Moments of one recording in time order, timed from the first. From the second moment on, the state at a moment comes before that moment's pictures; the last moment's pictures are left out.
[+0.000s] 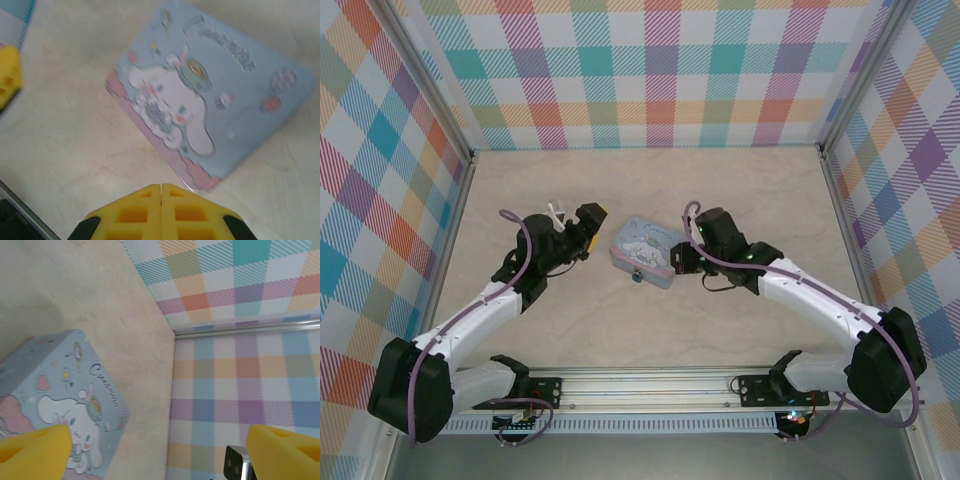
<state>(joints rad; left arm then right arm) -0.41 1.14 0.64 0.22 0.27 -1.33 0.69 1.26 0.93 -0.40 -0.17 0.55</state>
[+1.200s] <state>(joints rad) -0.54 1.22 0.53 0.53 0.17 -2.09 0.77 1.55 1.07 0.12 -0.31 0.56</state>
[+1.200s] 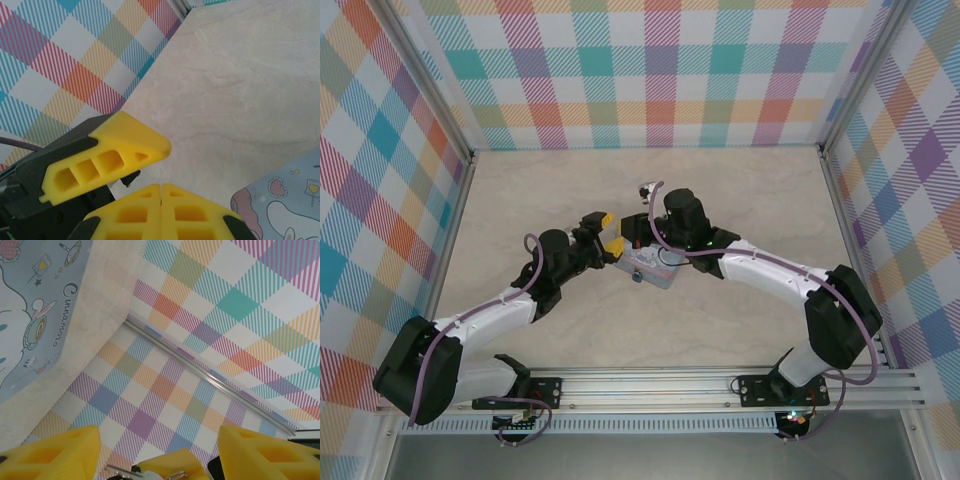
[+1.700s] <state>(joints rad) -0.54 1.22 0.53 0.55 0.15 -2.09 0.77 1.55 1.06 0.13 -0.31 0.57</state>
